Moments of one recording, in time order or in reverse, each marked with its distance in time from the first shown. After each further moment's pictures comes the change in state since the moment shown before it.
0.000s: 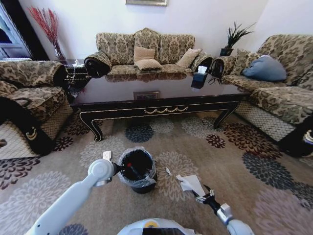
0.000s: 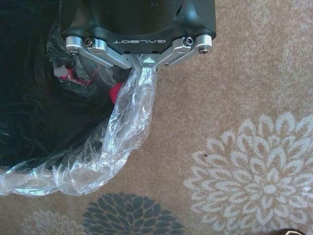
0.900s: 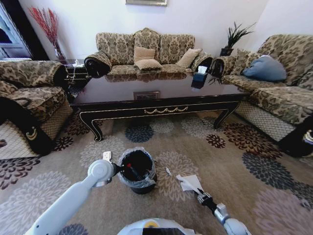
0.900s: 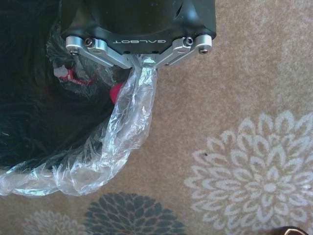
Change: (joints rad) left arm -0.002 0.007 0.005 -0.008 0.000 0.000 0.000; right arm 0.094 -0.002 -0.054 -0.115 0.010 -0.012 0.005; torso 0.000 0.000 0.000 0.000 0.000
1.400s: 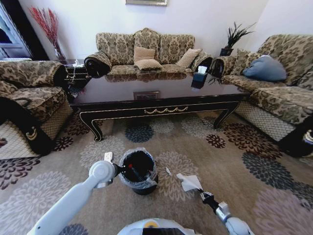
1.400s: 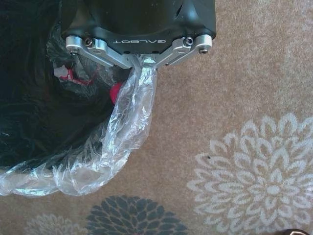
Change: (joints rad) left arm 0.013 -0.009 0.009 -0.008 0.016 0.000 -0.001; right arm -0.043 -0.023 0.039 0.106 0.018 -0.007 0.005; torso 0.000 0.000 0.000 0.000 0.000
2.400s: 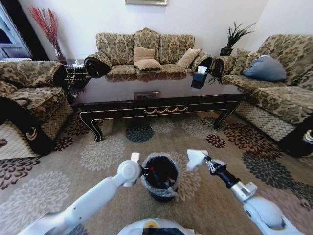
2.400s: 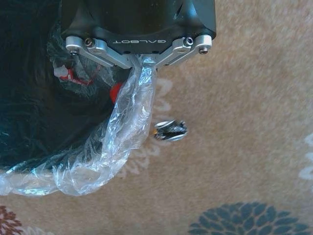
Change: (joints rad) left arm -0.347 -0.206 0.456 0.148 0.005 0.000 -0.037; right arm -0.286 -0.151 0.337 0.924 0.128 -0.101 0.062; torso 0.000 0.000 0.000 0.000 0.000
